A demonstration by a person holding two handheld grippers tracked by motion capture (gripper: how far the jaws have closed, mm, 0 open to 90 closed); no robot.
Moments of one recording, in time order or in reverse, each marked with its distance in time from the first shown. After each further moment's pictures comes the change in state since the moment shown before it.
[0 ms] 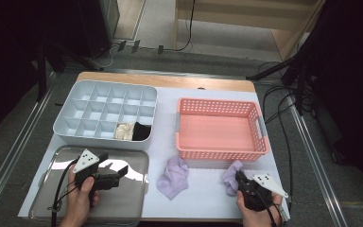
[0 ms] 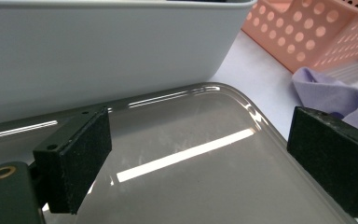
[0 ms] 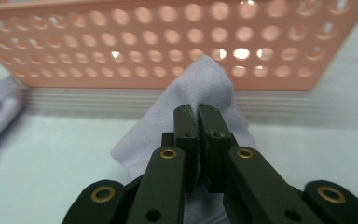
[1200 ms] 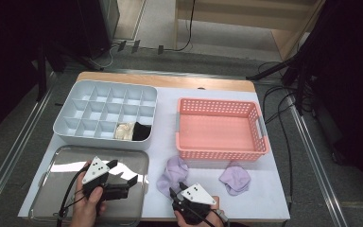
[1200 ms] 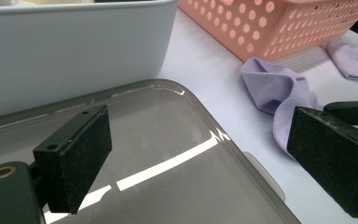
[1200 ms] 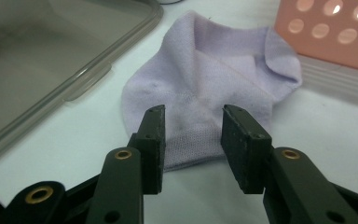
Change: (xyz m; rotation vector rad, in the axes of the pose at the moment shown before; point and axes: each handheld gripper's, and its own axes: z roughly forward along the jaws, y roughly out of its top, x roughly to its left) left arm -0.038 -0.001 -0.005 0.013 -0.052 0.071; right arm 0.152 -0.042 0.024 0.044 0.316 -0.287
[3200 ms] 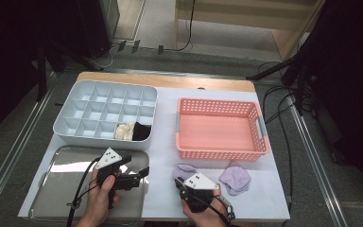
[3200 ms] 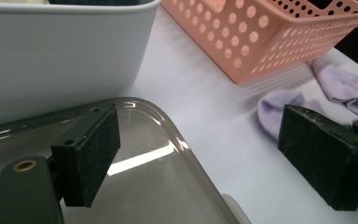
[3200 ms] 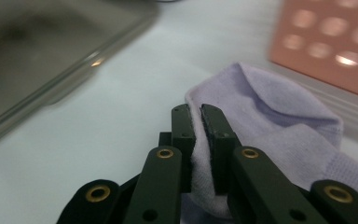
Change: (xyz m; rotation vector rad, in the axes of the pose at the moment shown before) left arm -0.006 0.017 0.035 0.031 -0.081 -0.095; right arm -0.022 0.017 0.009 0.055 0.100 -0.075
